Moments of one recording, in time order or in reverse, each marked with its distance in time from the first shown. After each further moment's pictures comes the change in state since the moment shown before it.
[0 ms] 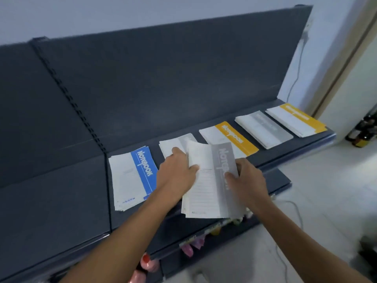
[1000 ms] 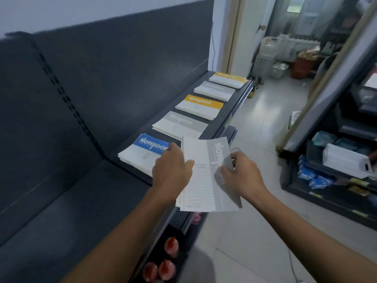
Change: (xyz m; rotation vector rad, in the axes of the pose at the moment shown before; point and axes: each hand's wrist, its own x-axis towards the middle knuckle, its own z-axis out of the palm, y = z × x) left_hand -0.045 -0.180 -0.108 0.022 -0.243 0.573; right_hand -0.220 -0.136 0.139 -0.035 0.420 0.424
